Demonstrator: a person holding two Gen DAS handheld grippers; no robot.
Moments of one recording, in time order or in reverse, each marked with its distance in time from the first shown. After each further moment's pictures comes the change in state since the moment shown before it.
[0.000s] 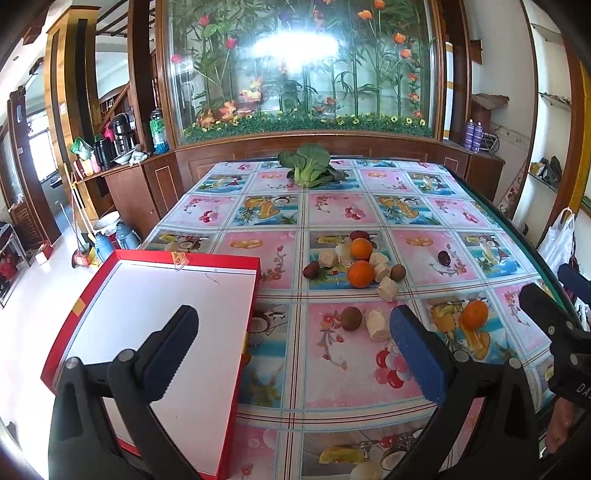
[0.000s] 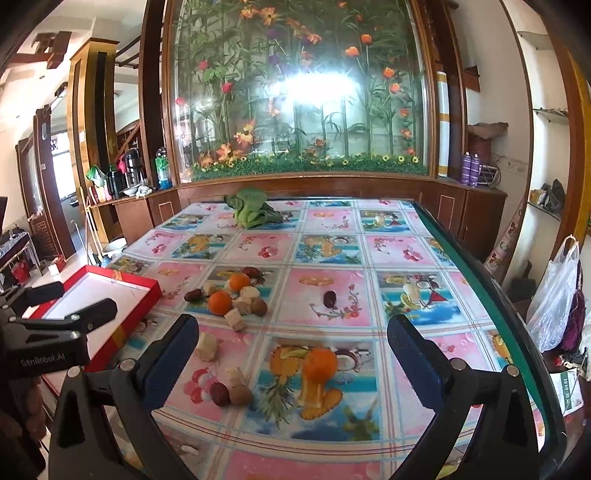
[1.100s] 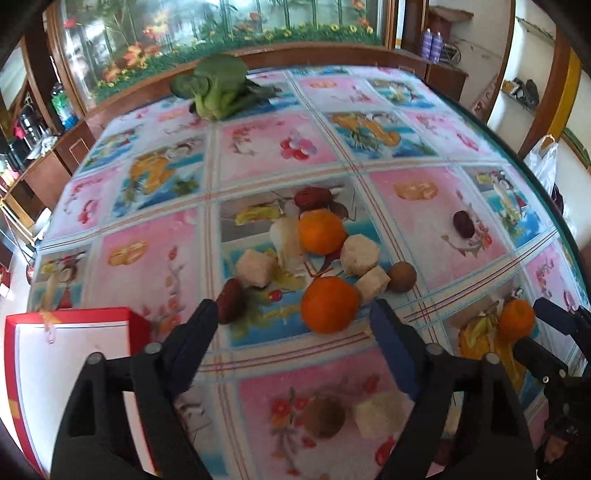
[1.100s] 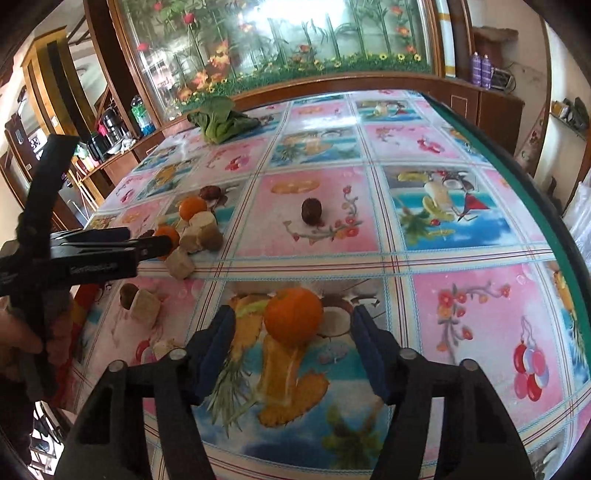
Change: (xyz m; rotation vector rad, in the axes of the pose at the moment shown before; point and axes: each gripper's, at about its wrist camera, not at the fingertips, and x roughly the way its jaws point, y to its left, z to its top) left arm 0.172 -0.051 0.044 0.201 0.353 -0.202; right arm 0.094 -0.047 -0.026 0.147 0.366 0.083
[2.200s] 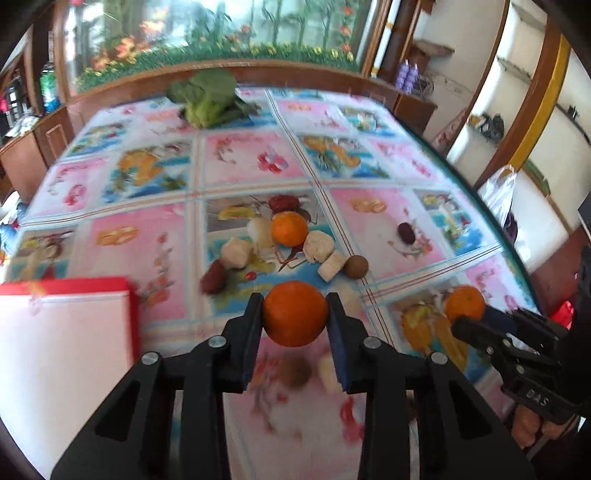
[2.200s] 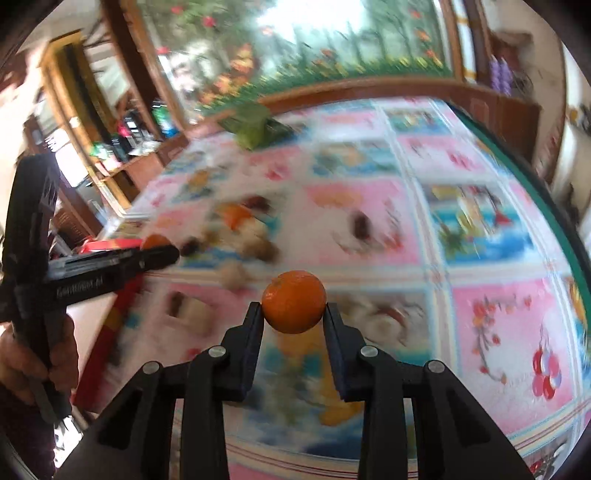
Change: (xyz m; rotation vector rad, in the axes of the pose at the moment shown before) left arm -0.060 0.021 -0.029 -0.078 -0.103 -0.186; right arm -0.020 0.040 0.013 -0.050 -0.040 0.093
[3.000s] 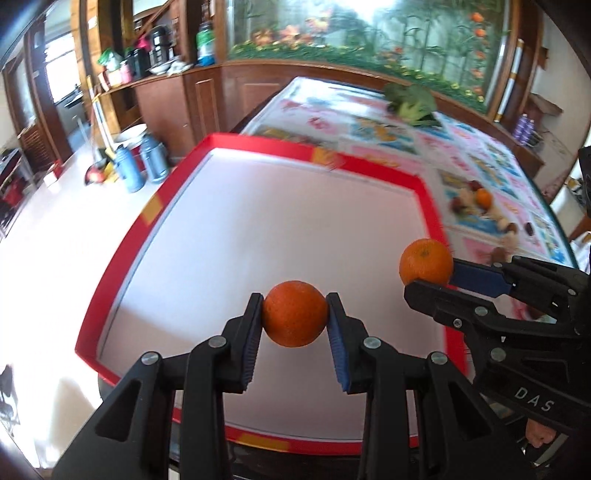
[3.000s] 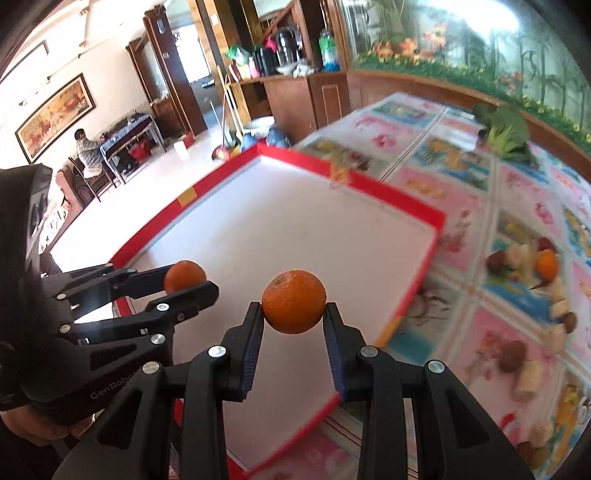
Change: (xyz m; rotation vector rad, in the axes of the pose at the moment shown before) left arm -0.103 0.151 -0.134 -0.305 -0.027 0.379; right arm 0.093 0.247 -0.022 -0.423 0.217 0.291
